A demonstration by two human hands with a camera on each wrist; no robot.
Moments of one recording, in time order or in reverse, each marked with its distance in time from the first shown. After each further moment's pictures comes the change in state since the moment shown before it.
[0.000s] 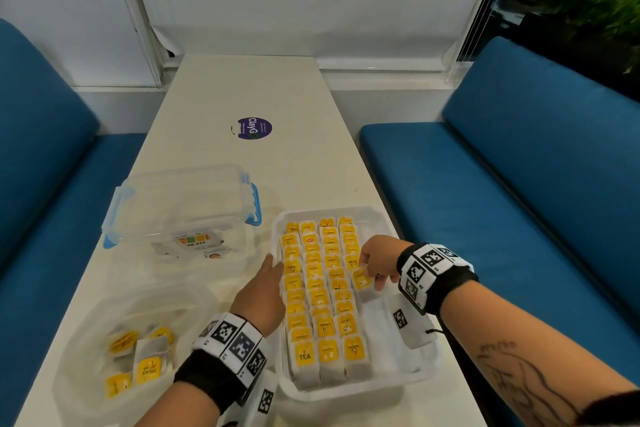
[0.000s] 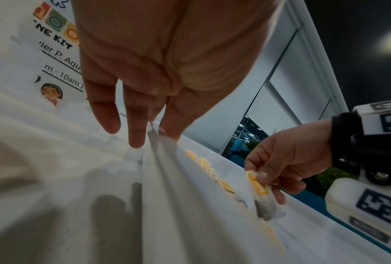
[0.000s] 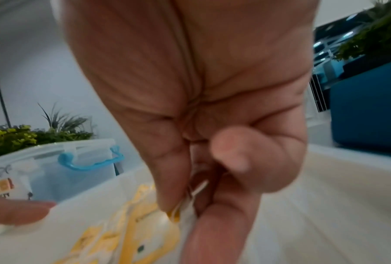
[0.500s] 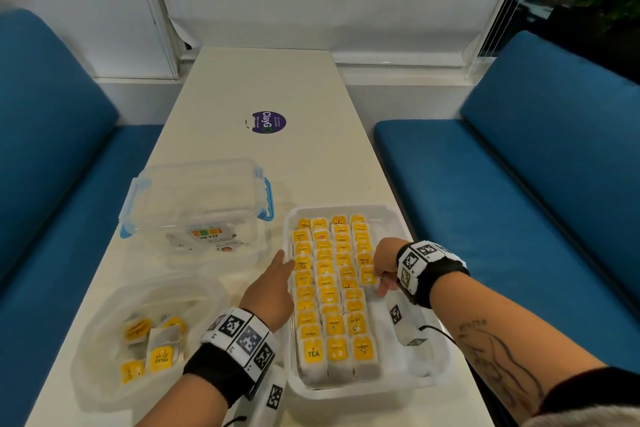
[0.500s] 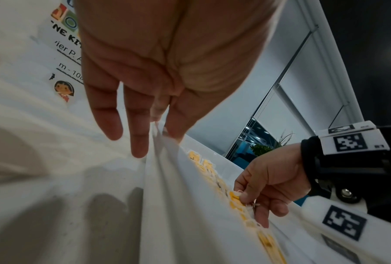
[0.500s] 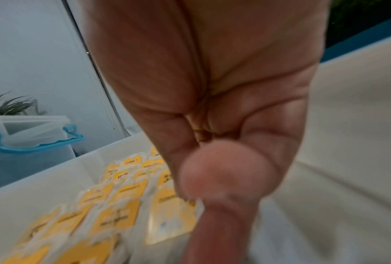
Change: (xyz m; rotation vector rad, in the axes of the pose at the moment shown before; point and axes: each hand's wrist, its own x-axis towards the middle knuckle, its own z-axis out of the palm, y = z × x) left_hand 0.002 -0.005 0.001 -0.101 -0.013 0.002; right_hand 0.039 -0.001 0.012 -0.033 -0.112 0.141
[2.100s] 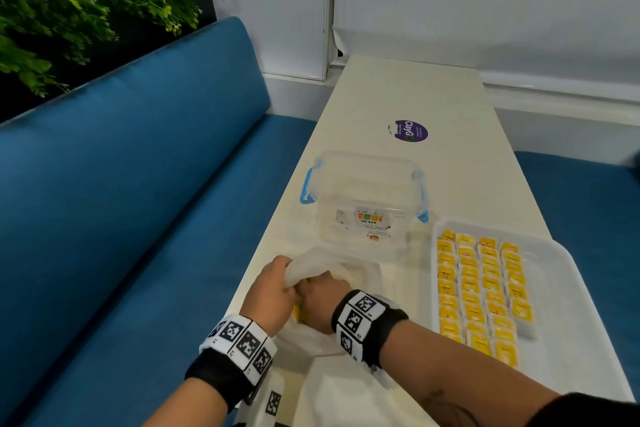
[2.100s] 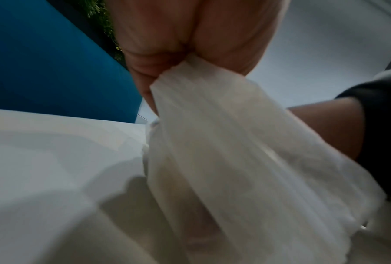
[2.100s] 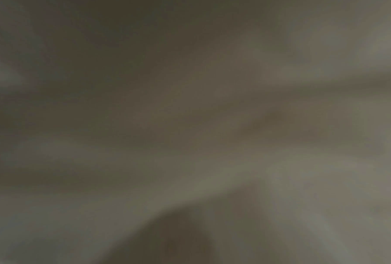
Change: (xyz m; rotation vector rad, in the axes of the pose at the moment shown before) left_hand -0.114 -0.162 -0.064 -0.346 0.473 -0.240; right_hand -0.085 -0.249 0.178 -0.598 0.219 -0.866
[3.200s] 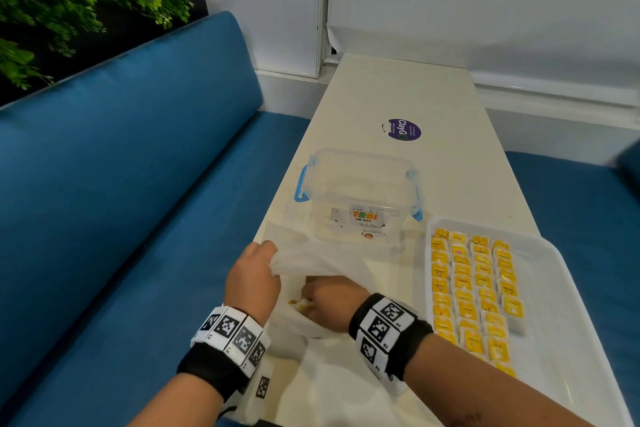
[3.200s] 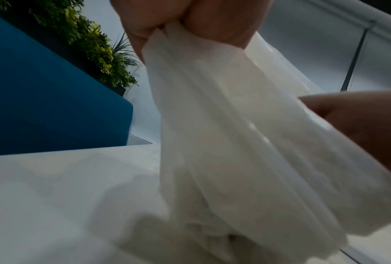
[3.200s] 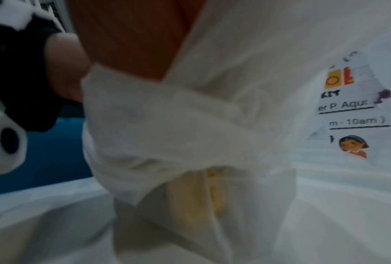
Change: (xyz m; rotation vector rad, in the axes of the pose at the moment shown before) left_hand 0.005 0.006 -0.014 0.170 0.255 0.057; right_hand -0.027 0.011 -0.016 0.107 0.070 -0.082
